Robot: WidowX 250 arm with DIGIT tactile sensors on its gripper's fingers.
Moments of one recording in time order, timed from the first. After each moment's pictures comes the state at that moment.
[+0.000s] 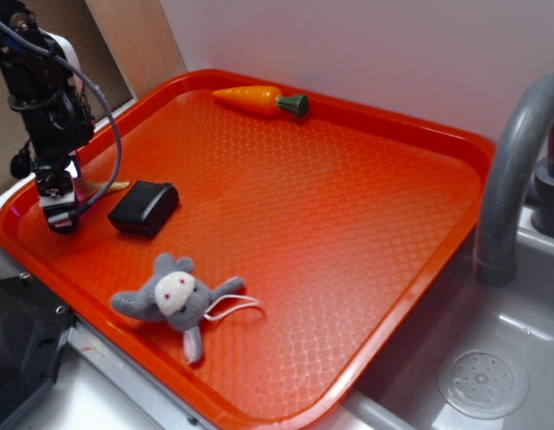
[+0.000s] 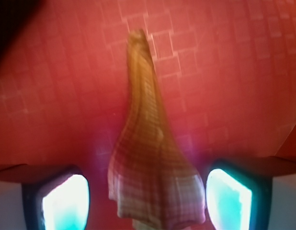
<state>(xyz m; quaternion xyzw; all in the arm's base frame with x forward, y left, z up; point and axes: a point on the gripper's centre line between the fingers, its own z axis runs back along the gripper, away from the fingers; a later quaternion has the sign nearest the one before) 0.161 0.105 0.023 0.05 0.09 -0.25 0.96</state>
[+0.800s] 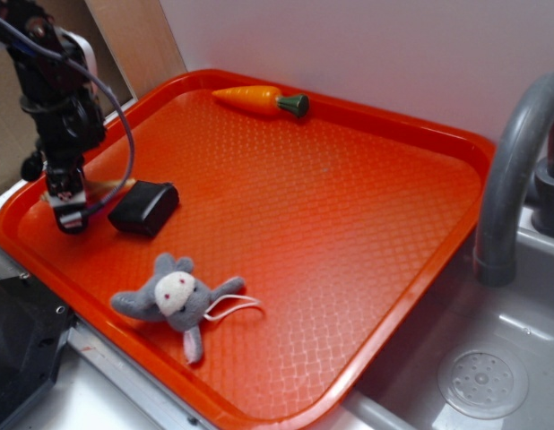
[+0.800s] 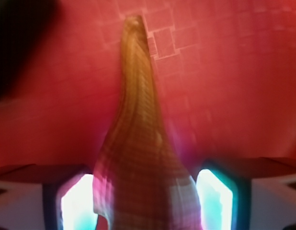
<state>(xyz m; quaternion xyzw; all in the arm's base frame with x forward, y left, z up) 0.162 0.087 0.043 0.08 0.09 -0.20 0.97</state>
